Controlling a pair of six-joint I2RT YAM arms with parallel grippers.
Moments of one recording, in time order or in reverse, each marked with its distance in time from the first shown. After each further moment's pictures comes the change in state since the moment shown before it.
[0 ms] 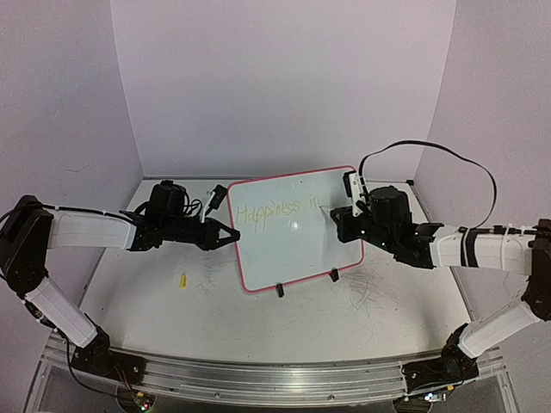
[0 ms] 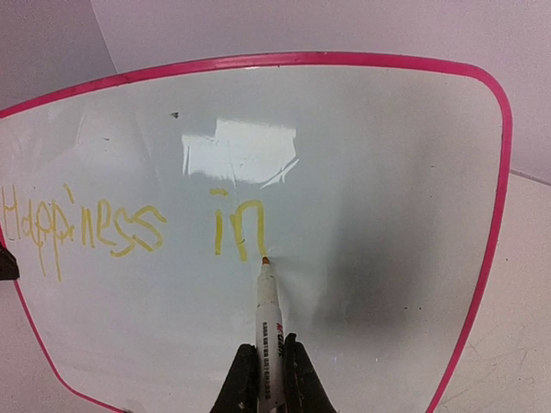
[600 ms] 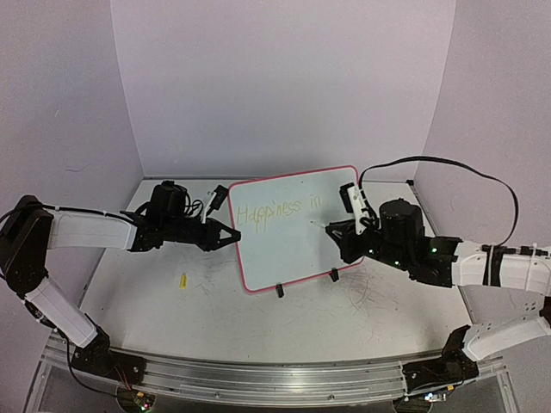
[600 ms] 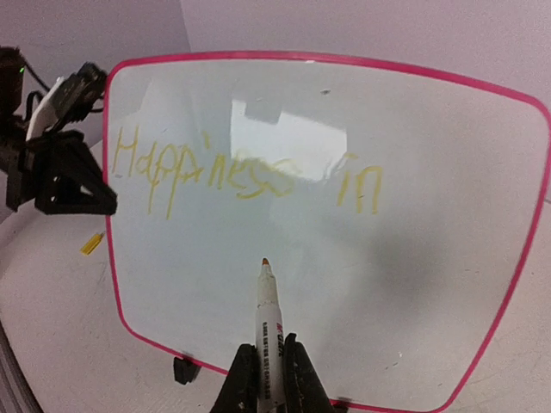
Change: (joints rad) left arm -0.006 0.000 0.000 0.000 -0.014 0.006; right arm 0.142 -0.196 -0.088 -0.086 -0.032 -0.054
